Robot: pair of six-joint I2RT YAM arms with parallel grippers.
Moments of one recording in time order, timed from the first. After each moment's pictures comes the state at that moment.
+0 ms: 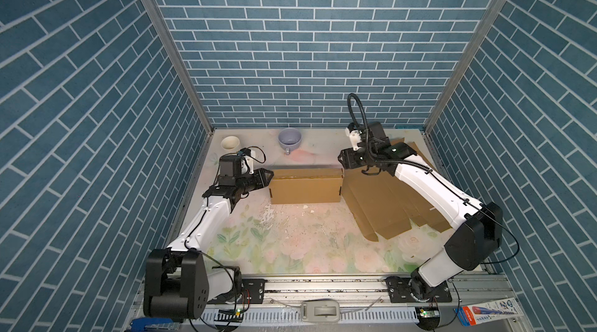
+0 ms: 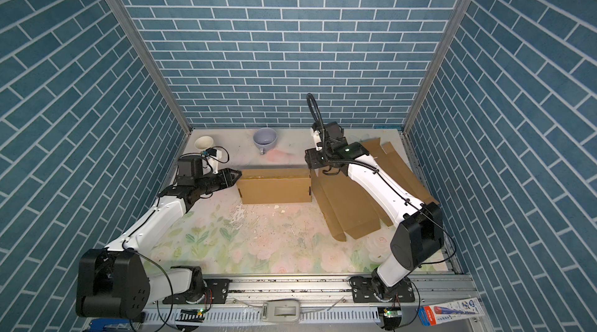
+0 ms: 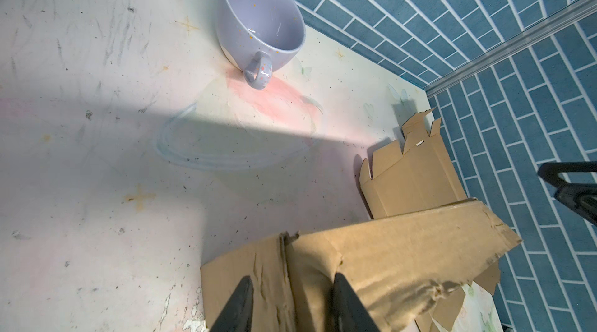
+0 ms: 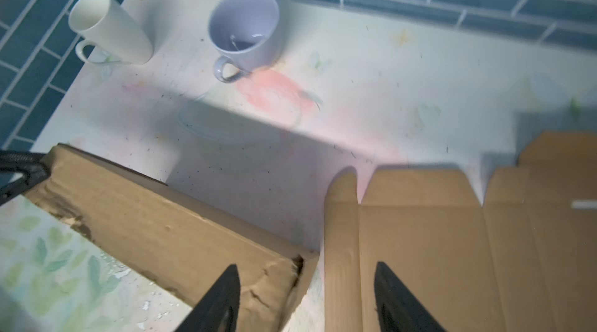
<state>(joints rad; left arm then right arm) -0.06 1.25 0.79 -0.22 0.49 -0.39 0.54 1.60 1.50 -0.76 -0.13 0.29</state>
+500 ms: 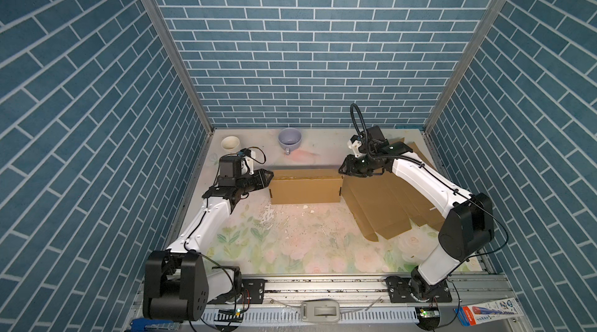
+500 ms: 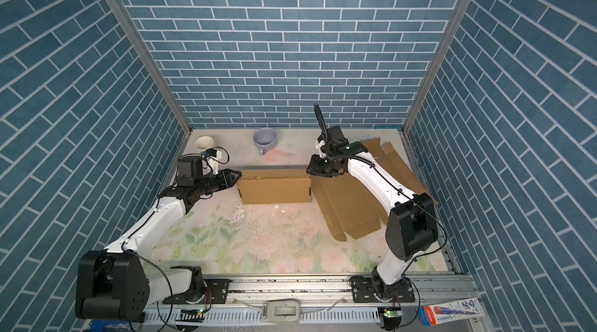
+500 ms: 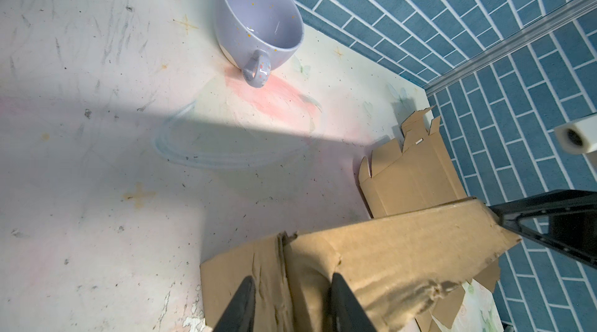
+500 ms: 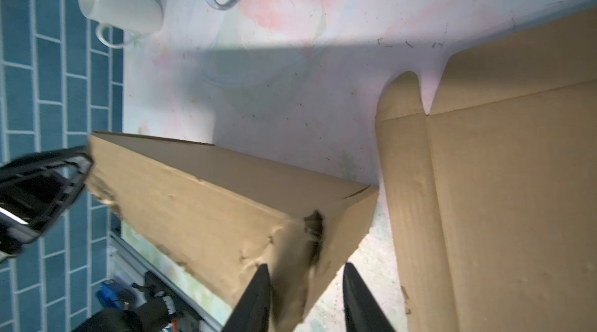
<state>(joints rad) -0.06 1.24 0.78 -0.22 0.50 -0.38 0.50 1.67 1.43 -0.79 -0.38 0.46</state>
